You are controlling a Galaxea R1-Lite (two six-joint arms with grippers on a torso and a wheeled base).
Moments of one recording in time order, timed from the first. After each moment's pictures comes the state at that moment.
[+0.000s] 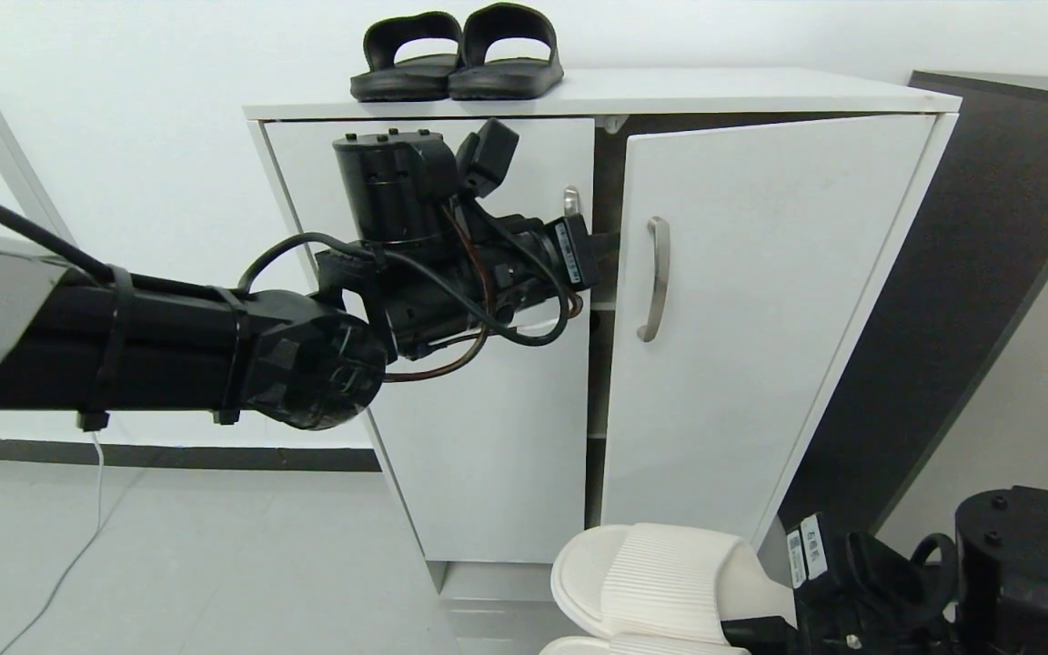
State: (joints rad) left arm -0.61 1.90 -1.35 -0.63 -0.32 -0.41; right arm 0.81 1.57 -0.28 -0.95 0.42 -0.13
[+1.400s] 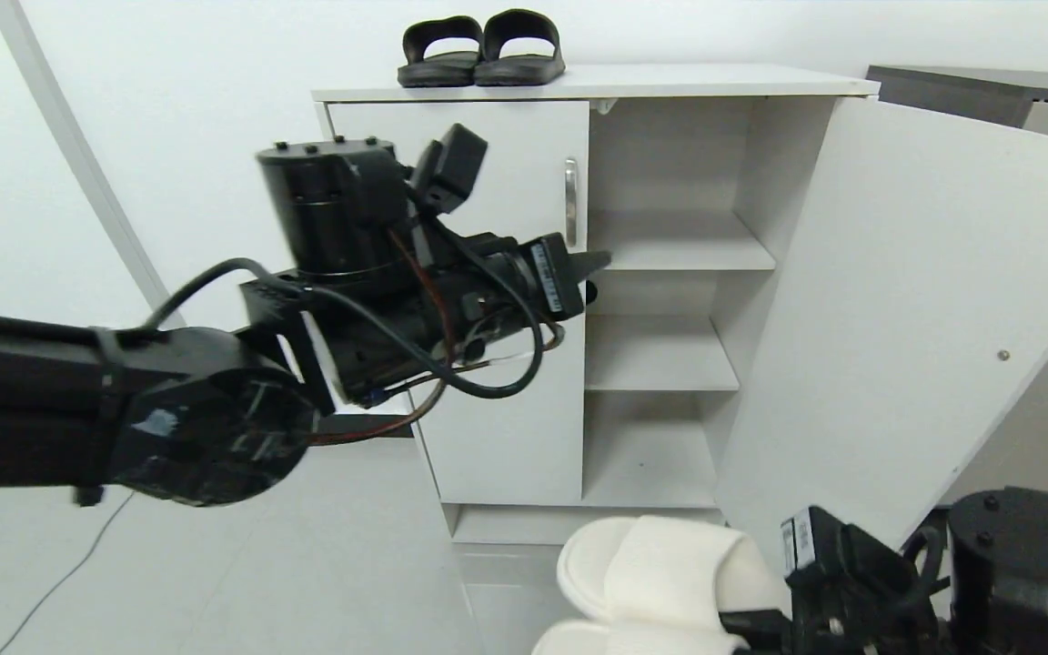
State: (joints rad) left arm -0.65 1.73 -1.12 -0.69 -0.21 -0.41; right arm 0.79 1.58 -0.30 -0.95 0.35 -0.11
